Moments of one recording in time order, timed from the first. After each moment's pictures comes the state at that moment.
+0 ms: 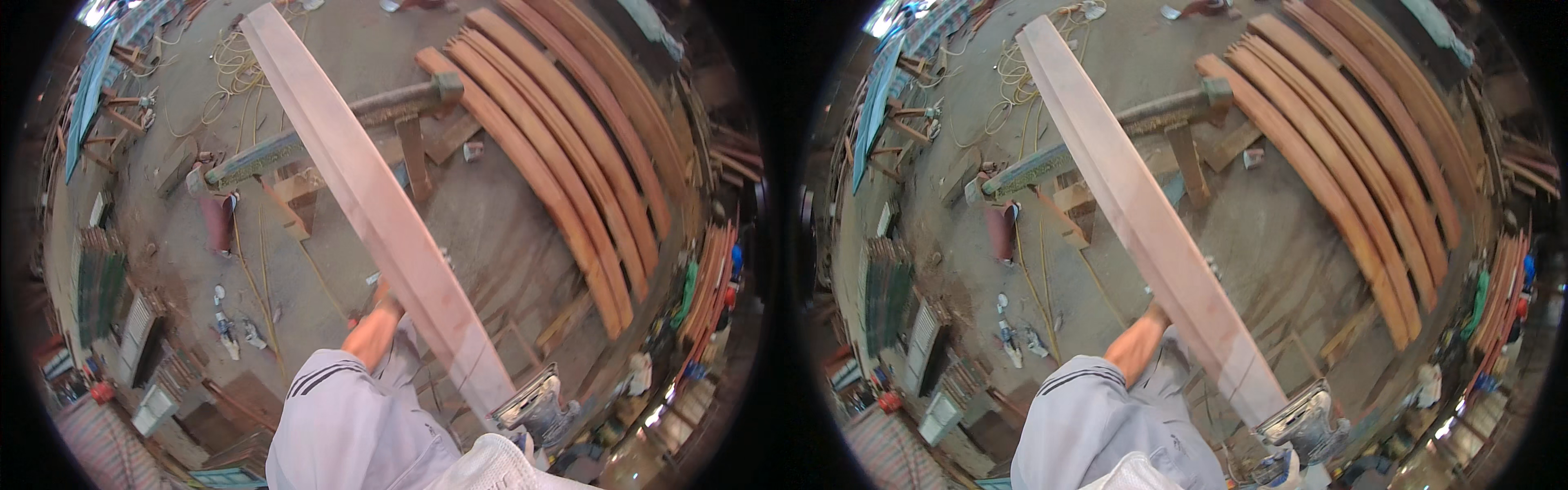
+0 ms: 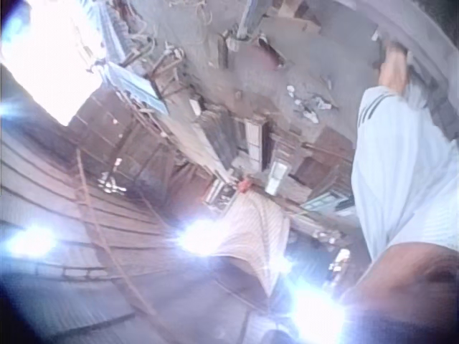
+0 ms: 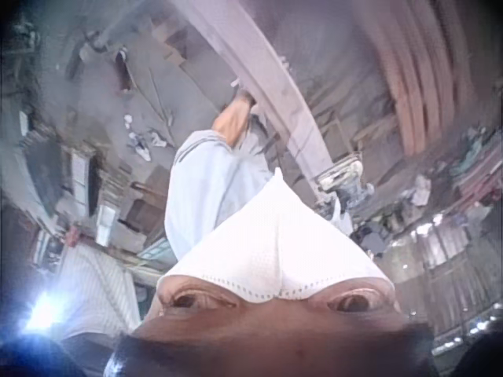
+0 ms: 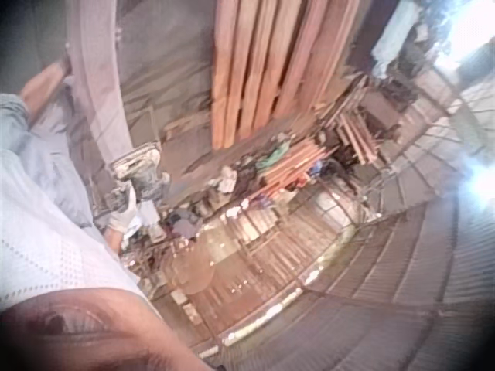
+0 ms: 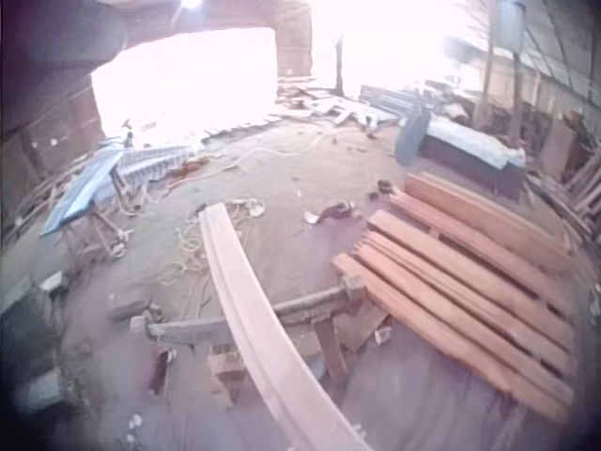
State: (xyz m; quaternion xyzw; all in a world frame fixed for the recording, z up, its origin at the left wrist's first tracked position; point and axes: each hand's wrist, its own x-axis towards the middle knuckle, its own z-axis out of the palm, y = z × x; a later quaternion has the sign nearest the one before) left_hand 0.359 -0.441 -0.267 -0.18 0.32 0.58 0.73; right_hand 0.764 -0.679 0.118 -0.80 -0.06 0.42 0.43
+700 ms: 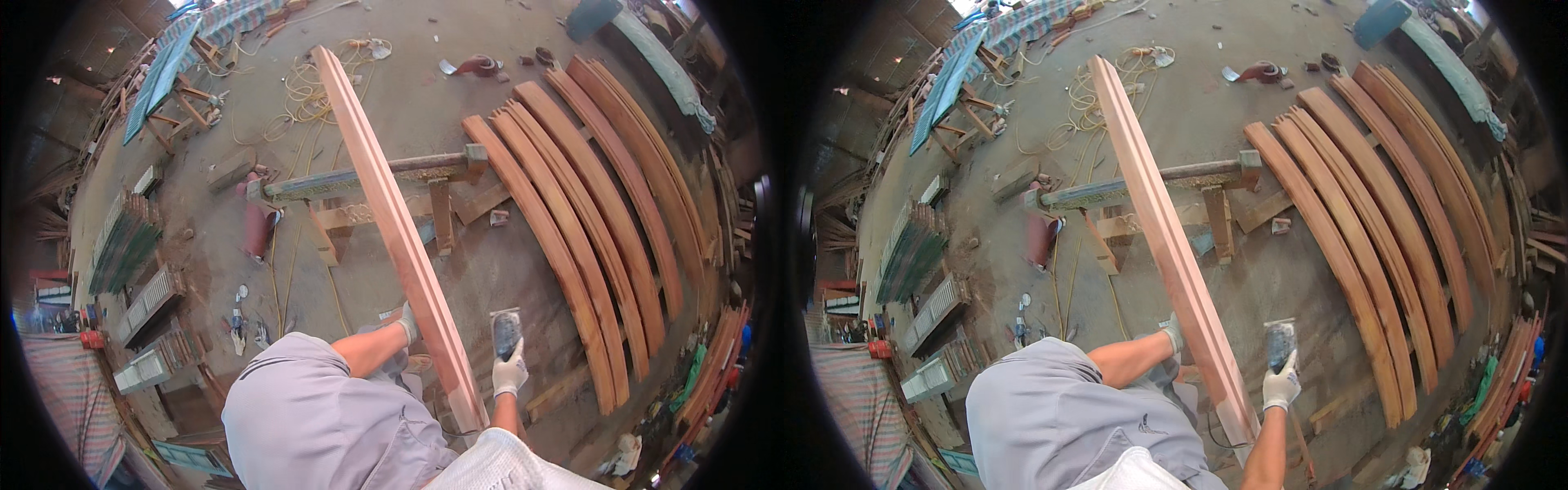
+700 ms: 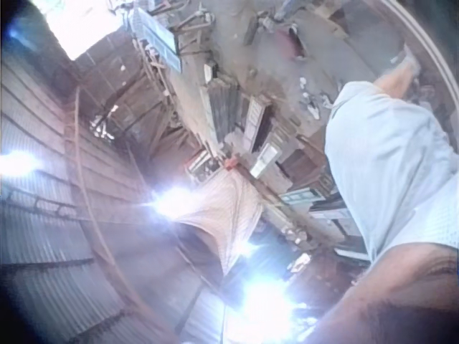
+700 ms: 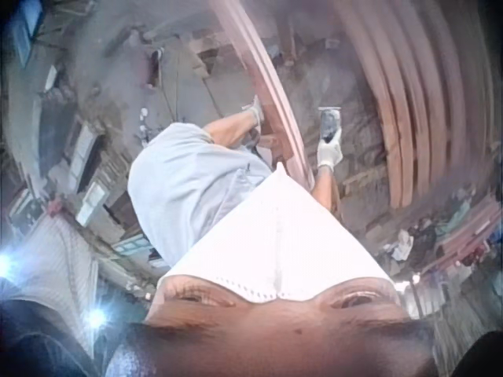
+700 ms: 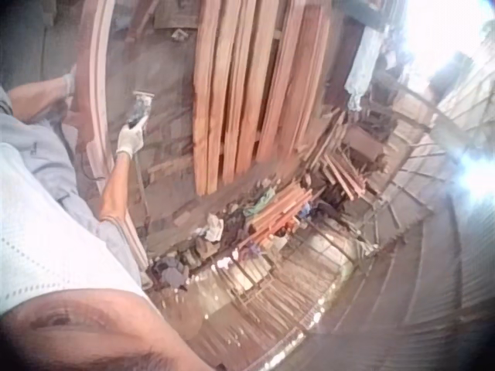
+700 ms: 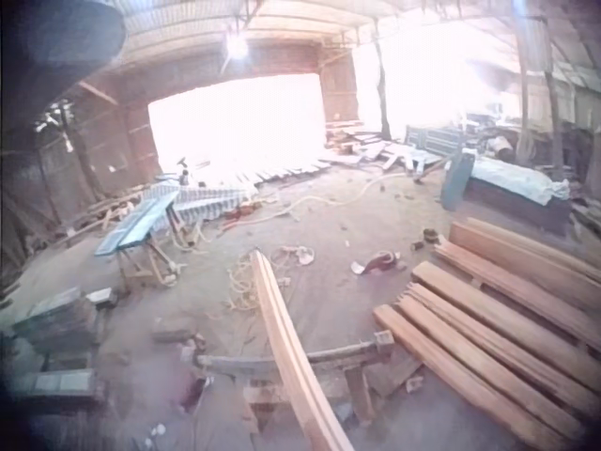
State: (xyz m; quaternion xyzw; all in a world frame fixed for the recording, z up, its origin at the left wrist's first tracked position) left_hand 0.366 -0.413 -0.118 -0.34 0.33 0.53 0.70; right_hand 0.689 -0.374 -0.026 -0.72 -0.66 0.19 -0.04
